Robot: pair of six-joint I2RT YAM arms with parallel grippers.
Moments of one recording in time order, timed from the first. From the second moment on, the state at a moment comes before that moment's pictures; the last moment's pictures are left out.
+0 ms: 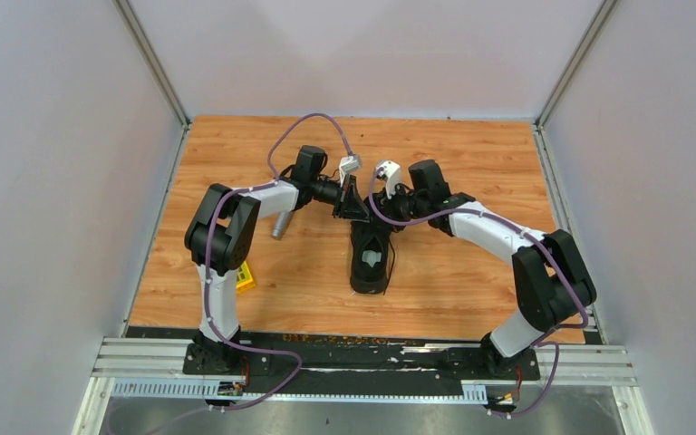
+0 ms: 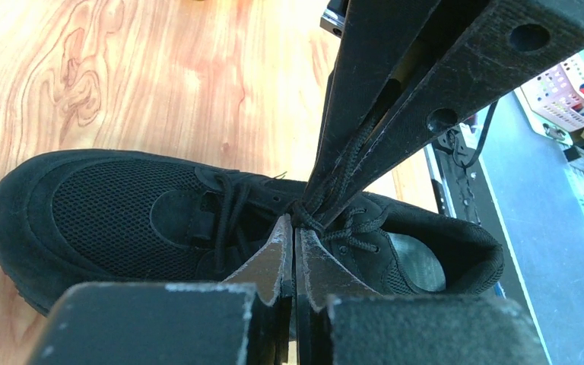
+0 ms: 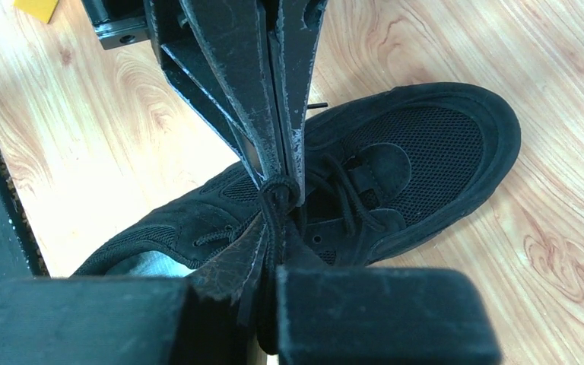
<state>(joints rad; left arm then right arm) -0.44 2.03 1.26 0.12 1.28 0.08 0.49 1.60 1.01 -0.13 -0.55 -0.13</state>
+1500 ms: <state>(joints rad) -0.47 2.03 1.23 0.20 1.29 0.02 0.77 1.40 0.73 0.23 0.27 0.01</state>
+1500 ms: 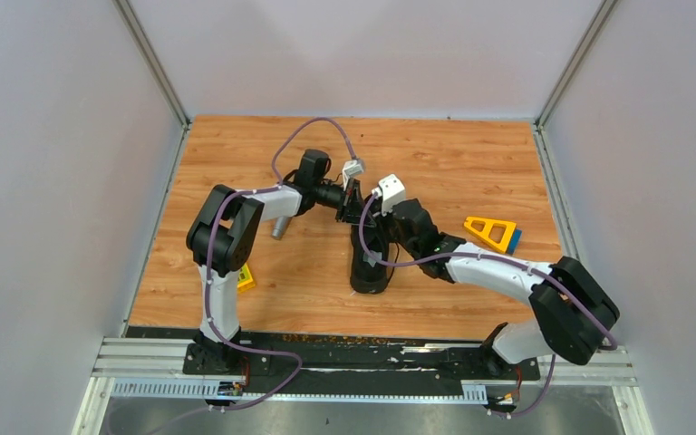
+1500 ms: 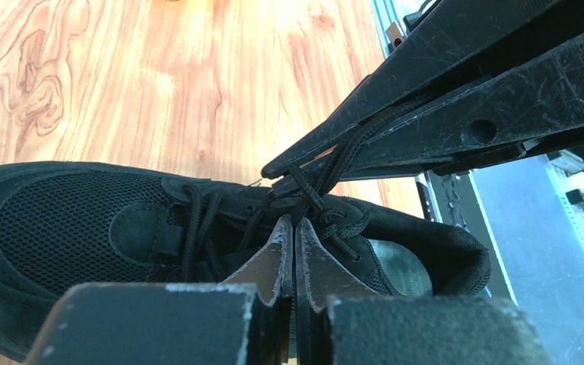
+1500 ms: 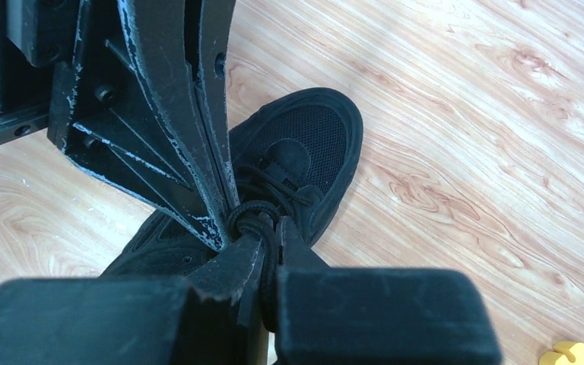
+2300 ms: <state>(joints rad) -0.47 2.03 1.20 0.27 1.23 -0.05 0.67 1.33 0.81 -0.10 -0.03 0.10</state>
